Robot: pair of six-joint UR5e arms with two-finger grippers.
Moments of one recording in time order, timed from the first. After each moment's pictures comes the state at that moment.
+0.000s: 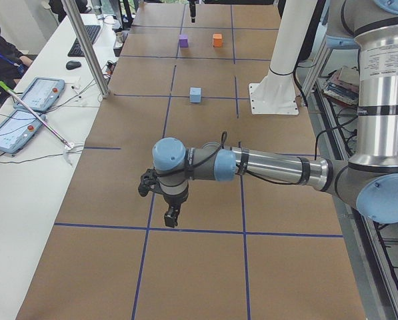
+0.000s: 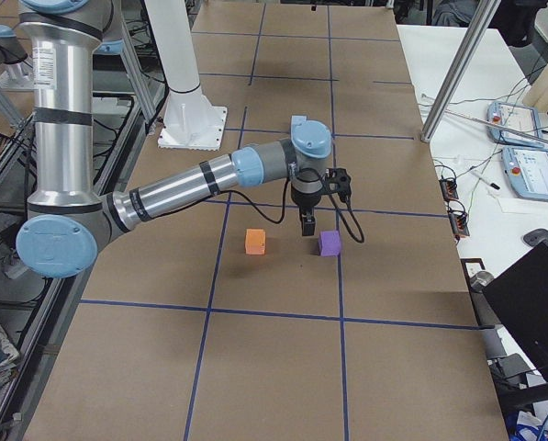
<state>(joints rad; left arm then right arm) -1.58 -1.45 -1.78 -1.46 -2.32 0.22 1.03 -1.37 2.02 -1.69 2.25 0.59</state>
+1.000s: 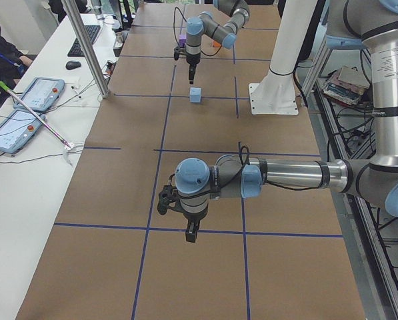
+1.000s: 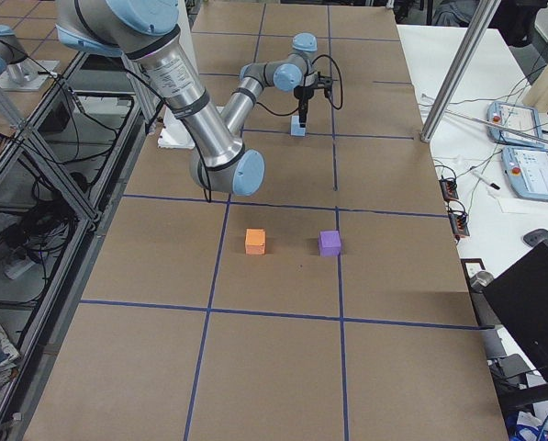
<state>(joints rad) -1.62 -1.37 -1.80 -1.49 -2.36 0.23 0.53 -0.67 1.51 -1.69 1.88 1.25</state>
